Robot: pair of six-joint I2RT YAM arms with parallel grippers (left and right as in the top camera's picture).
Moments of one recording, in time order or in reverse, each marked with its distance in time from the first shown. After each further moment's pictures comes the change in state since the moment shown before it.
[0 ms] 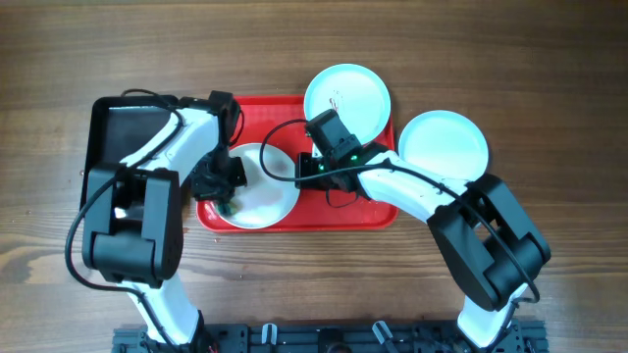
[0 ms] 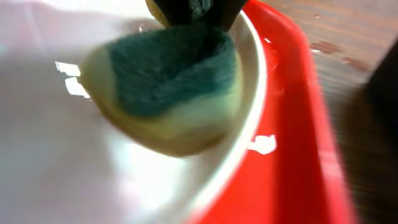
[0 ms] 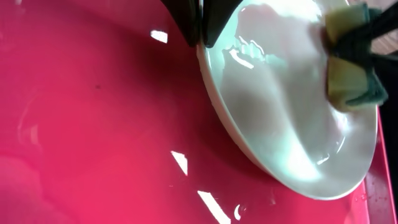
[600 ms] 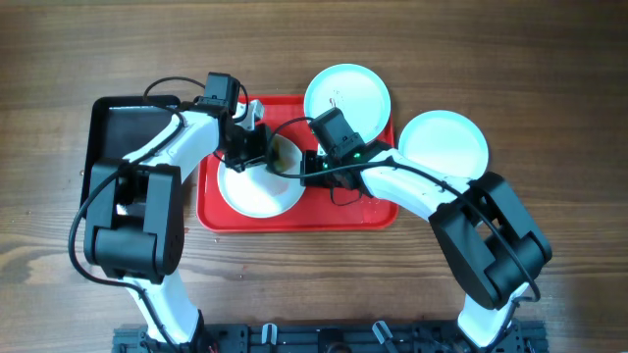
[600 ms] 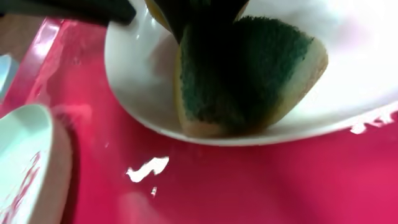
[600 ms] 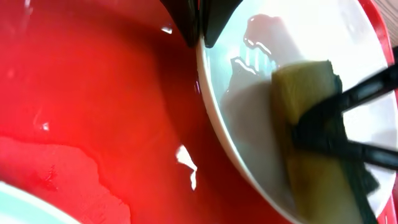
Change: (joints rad) left arm 0.006 0.019 -0.026 0.523 0.486 0.050; right arm -0.014 0.000 0.000 -0.019 0.039 -0.006
